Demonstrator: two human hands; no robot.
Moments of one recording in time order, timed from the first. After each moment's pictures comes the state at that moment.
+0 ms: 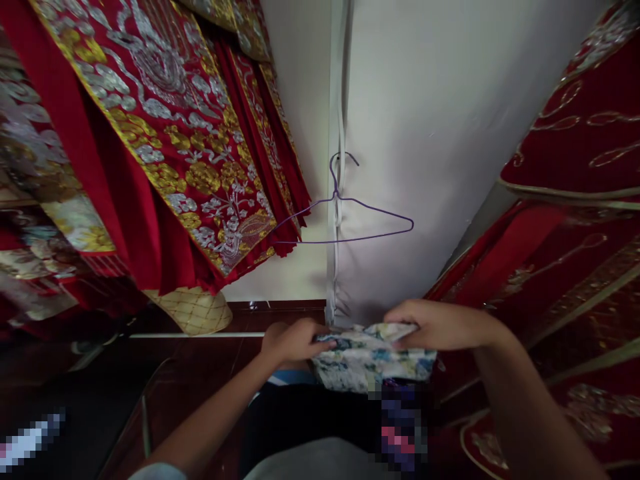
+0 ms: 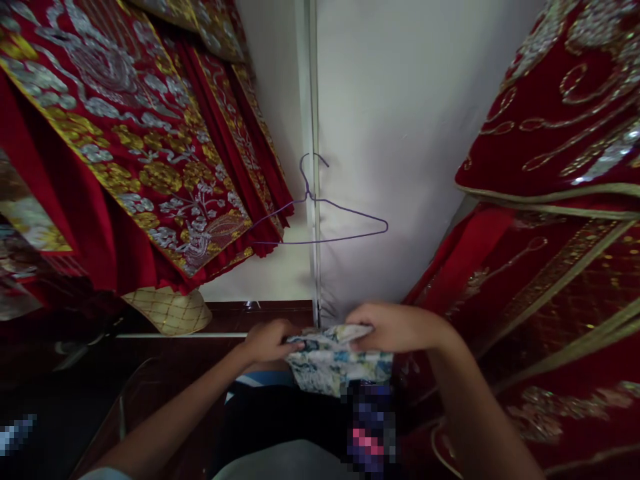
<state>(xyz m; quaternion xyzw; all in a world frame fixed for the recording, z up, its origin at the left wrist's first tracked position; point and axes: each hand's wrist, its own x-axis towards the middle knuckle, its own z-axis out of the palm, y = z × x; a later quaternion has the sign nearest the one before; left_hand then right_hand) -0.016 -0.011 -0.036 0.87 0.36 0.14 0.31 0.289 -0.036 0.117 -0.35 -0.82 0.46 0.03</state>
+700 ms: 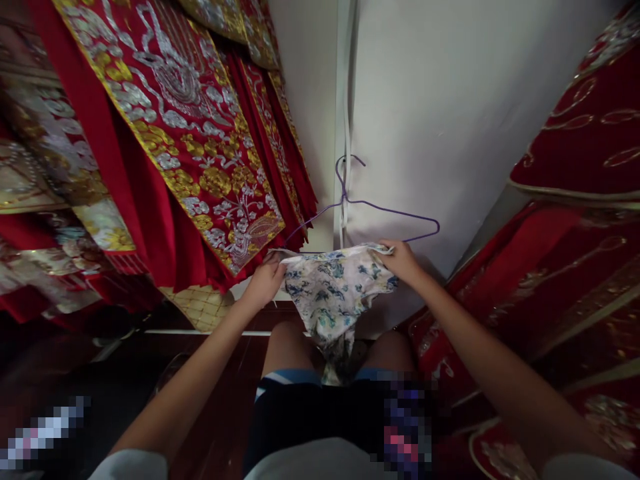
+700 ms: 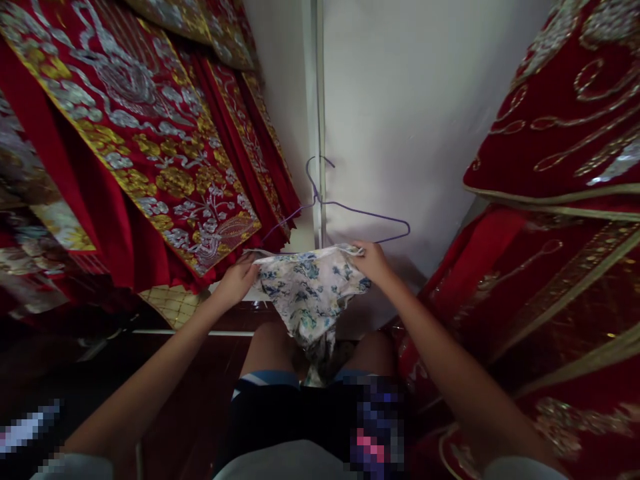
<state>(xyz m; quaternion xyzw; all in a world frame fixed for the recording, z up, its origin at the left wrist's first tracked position) -0.088 0.054 0.051 0.76 0.55 0.34 0.03 0.266 0.099 0.058 -0.46 -0.73 0.19 0.48</state>
